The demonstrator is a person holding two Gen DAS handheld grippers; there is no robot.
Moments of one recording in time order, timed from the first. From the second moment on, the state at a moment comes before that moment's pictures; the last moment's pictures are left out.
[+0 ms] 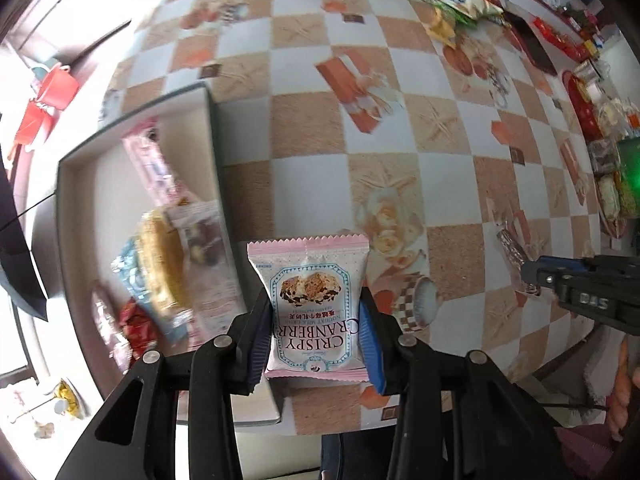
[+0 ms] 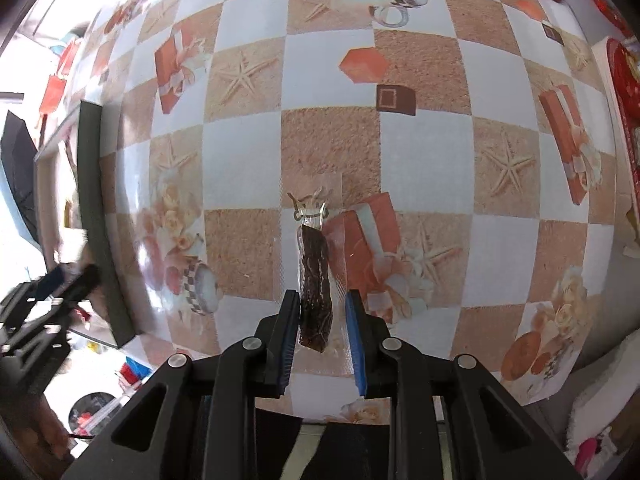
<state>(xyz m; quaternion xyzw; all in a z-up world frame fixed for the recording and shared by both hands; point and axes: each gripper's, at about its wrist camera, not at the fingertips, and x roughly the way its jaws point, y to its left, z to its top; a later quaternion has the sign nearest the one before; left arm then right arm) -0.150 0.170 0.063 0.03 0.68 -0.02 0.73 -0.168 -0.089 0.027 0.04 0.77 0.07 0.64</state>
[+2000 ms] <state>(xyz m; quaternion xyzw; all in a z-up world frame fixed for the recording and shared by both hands) -0.189 0.361 0.066 -0.11 0.65 0.15 0.74 -0.149 0.198 0.068 -0.10 0.72 0.30 0.62</state>
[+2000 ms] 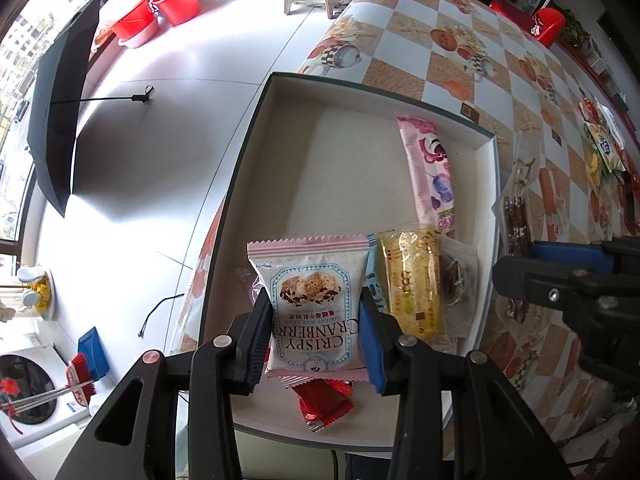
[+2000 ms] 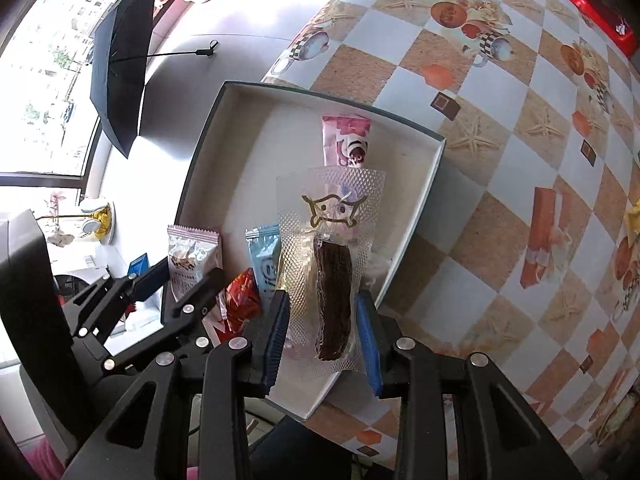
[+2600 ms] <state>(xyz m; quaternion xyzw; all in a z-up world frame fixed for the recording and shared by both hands) -0.192 0.356 0.073 -0.11 0.62 0.14 0.76 -0.152 0.214 0.054 -0.12 0.72 0.30 0.62</state>
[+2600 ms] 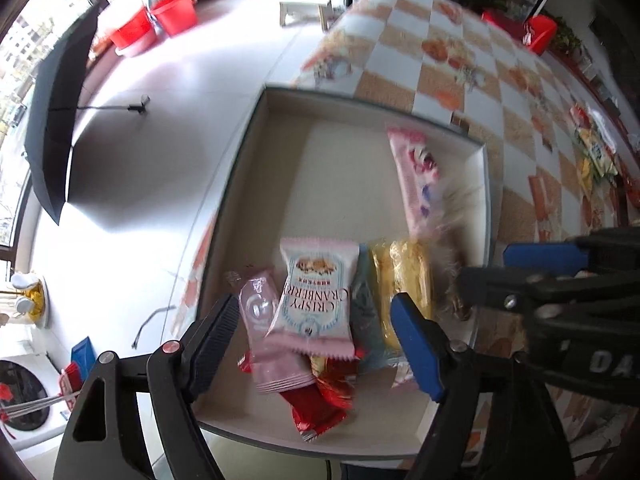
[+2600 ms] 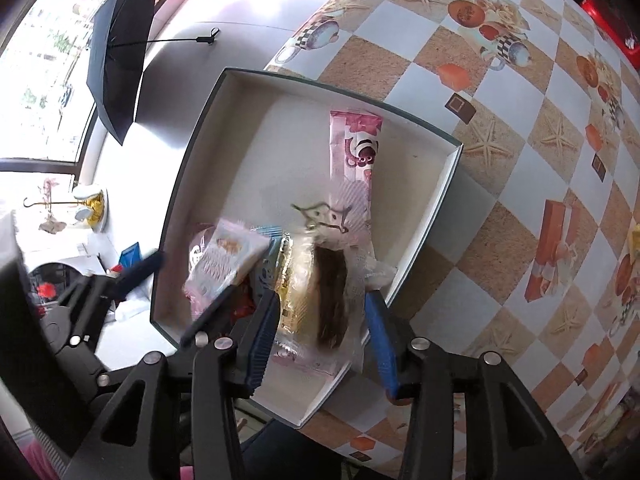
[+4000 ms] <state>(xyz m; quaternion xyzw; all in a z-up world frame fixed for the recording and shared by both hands) -0.226 0.332 0.097 -0.06 0.65 0.16 0.74 -0.182 0.194 0.103 -0.19 0.66 0.29 0.67</state>
